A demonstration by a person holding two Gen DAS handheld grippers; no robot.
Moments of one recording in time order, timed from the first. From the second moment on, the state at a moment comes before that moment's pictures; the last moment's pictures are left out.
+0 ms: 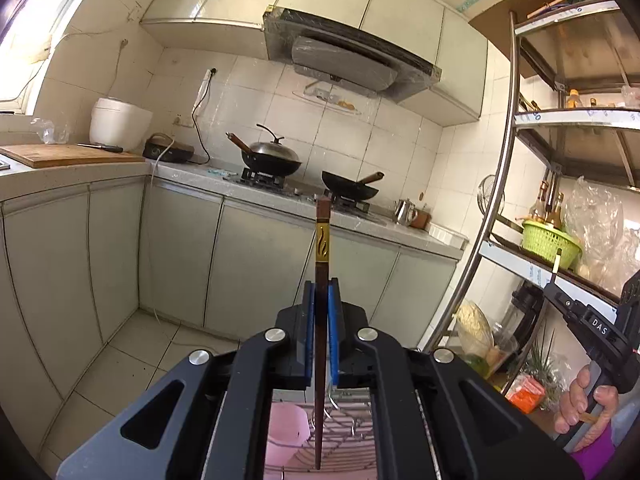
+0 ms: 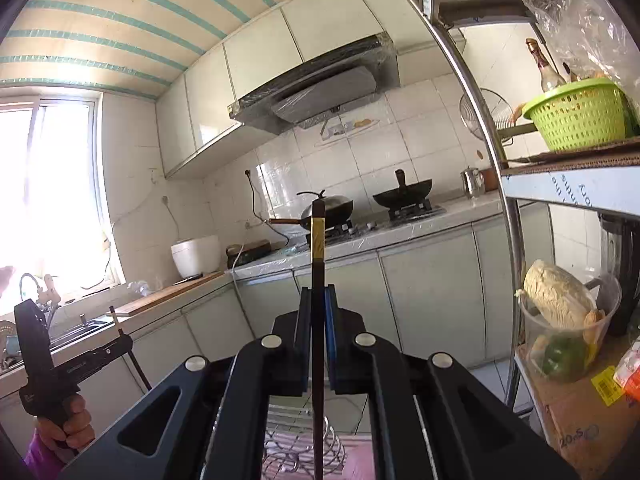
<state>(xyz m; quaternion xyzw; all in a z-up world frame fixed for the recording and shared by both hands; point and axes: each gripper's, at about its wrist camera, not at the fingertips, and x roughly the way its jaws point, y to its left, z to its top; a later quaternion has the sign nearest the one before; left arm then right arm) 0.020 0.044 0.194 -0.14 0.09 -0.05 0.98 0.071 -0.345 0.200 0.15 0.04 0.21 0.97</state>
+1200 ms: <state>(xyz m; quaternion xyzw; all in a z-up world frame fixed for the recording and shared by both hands) 0.097 0.064 0.091 -0.13 0.22 -0.02 0.97 0.157 -0.330 0.062 0.15 0.20 0.16 0.96</state>
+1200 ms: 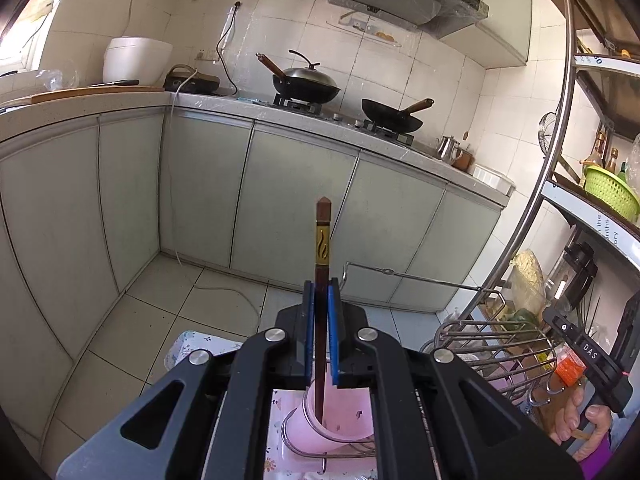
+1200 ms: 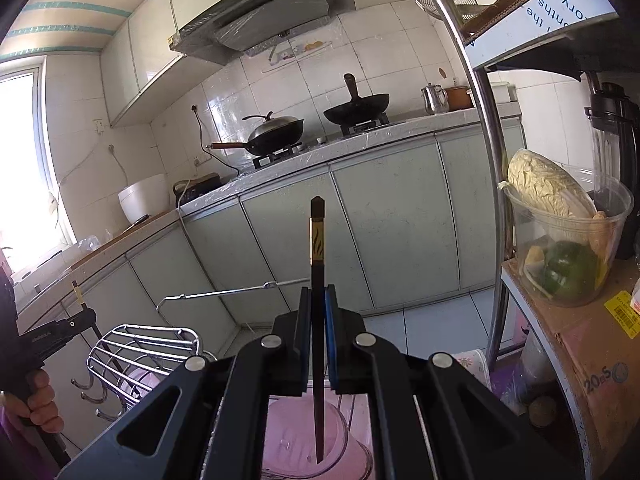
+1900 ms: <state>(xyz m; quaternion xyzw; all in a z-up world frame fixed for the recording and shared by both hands) 0.090 0.069 0.085 -0.15 0.23 -0.01 0.96 0.144 -0.334 0.049 0.15 0.23 0.16 0.95</state>
